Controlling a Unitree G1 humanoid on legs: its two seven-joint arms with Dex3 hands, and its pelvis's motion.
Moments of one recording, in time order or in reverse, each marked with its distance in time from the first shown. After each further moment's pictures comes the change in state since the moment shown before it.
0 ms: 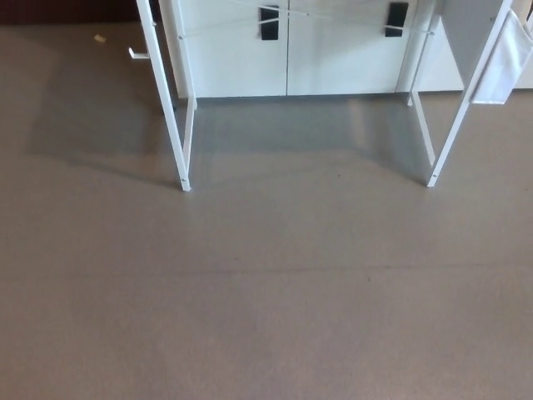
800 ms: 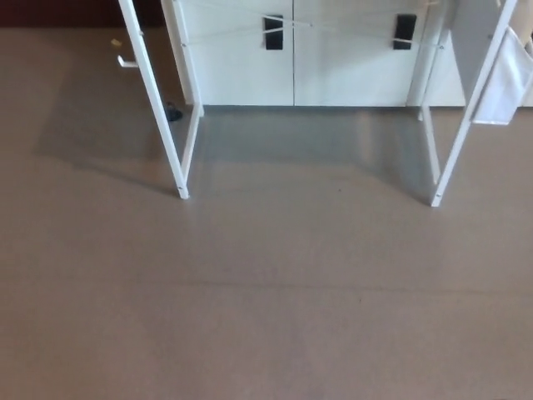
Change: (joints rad) left_arm -0.003 0.002 -0.006 0.035 0.009 -0.031 0.008; right_arm -0.013 -0.002 0.003 0.012 0.010 -0.003 0.015
